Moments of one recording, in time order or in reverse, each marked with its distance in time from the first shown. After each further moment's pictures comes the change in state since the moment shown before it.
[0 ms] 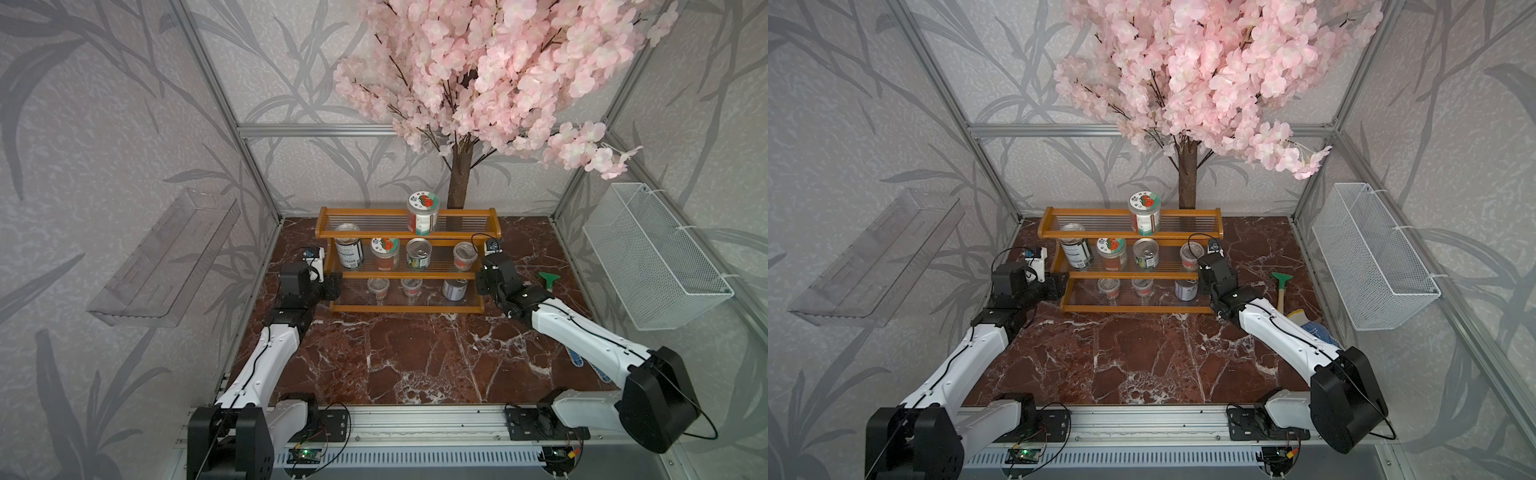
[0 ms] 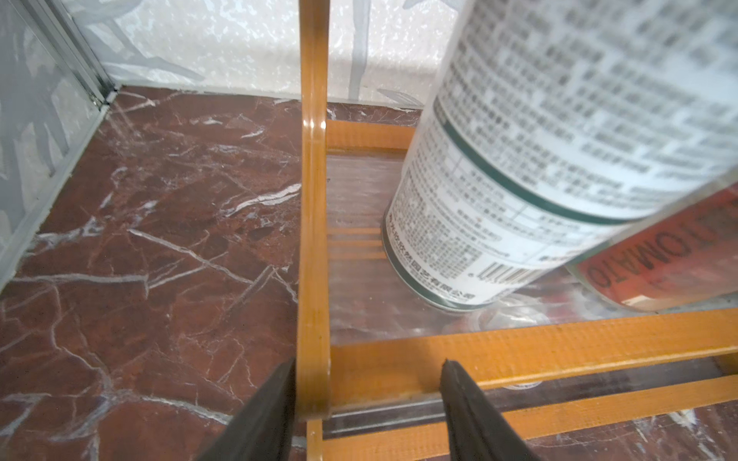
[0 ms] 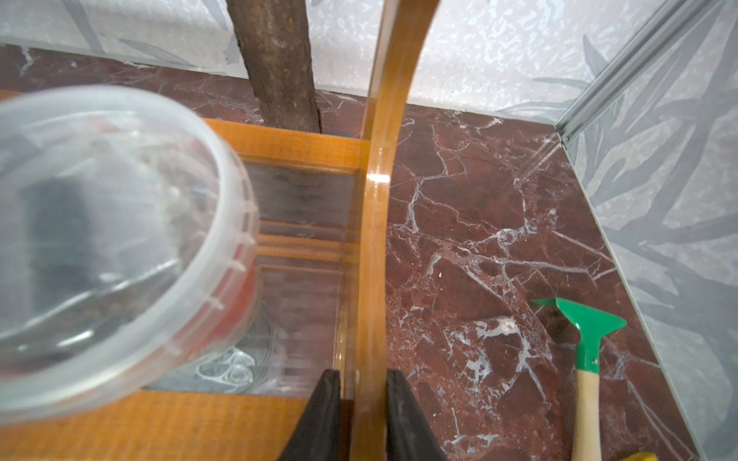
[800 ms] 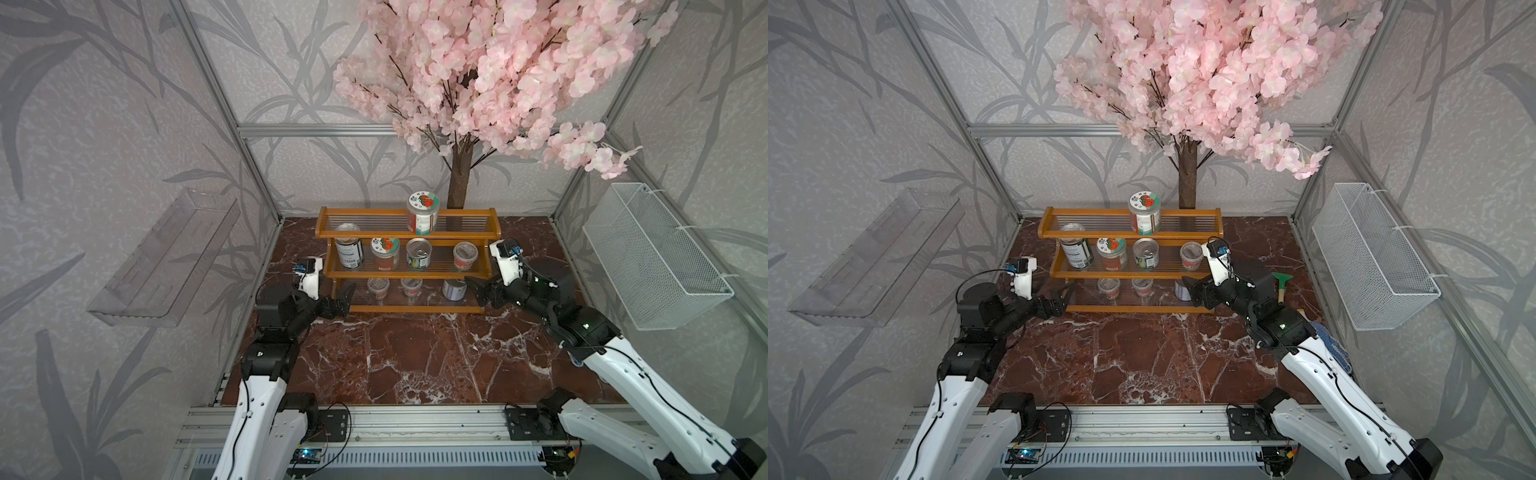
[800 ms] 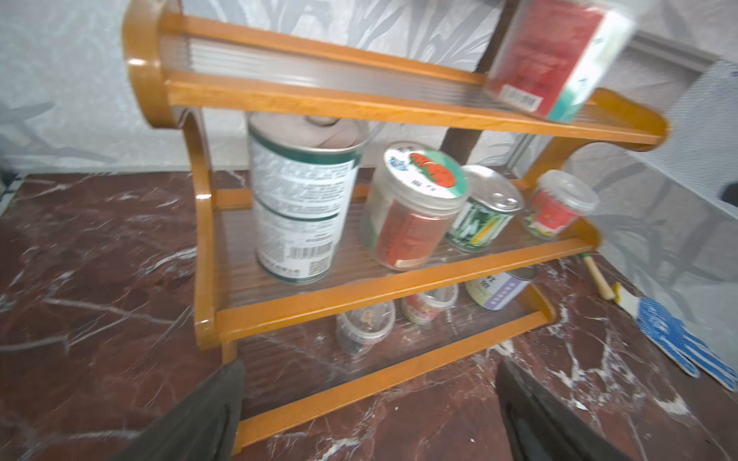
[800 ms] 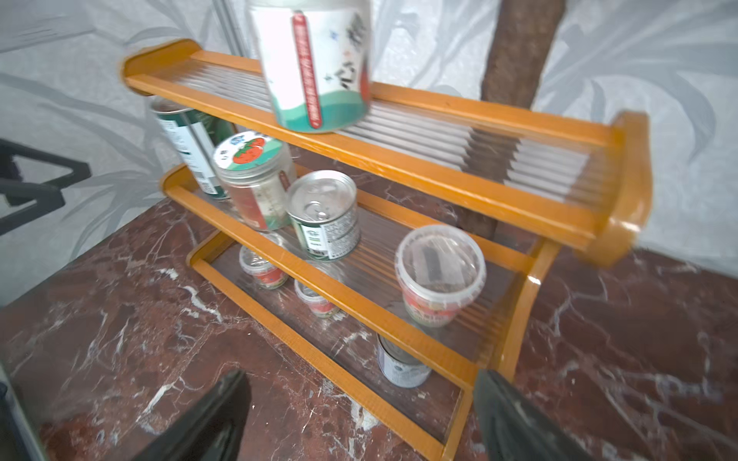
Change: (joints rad) left arm -0.010 -0.438 0.001 -0.199 0.287 -0.033; right arm 0.005 -0.383 0.081 -0.143 -0.591 -0.158
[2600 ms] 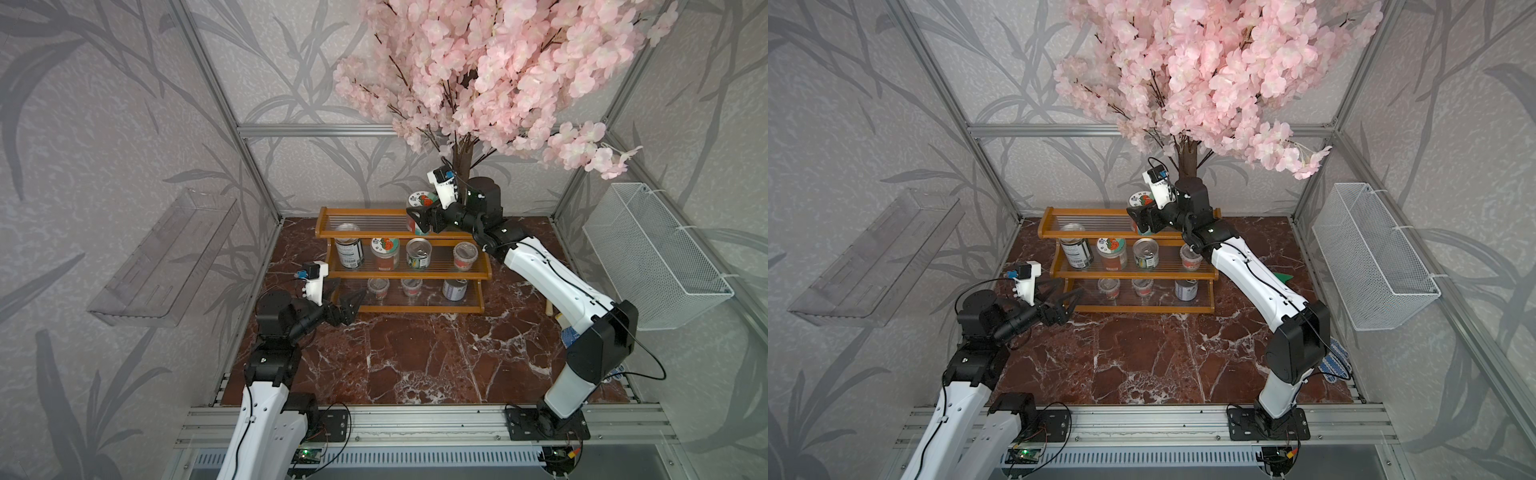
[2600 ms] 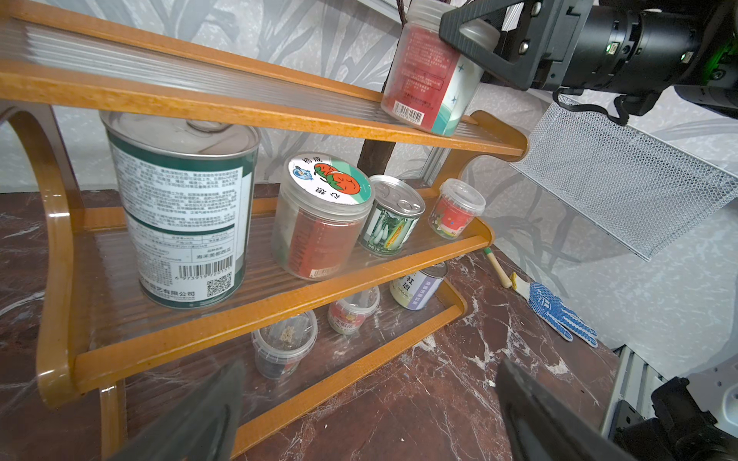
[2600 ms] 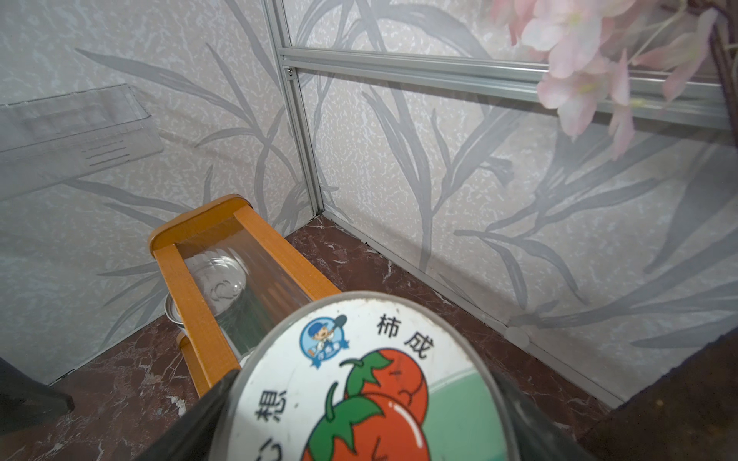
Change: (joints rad) left arm -0.001 -0.030 -0.087 0.147 0.188 -0.096; right arm 0.011 0.800 0.752 0.175 -0.163 -0.022
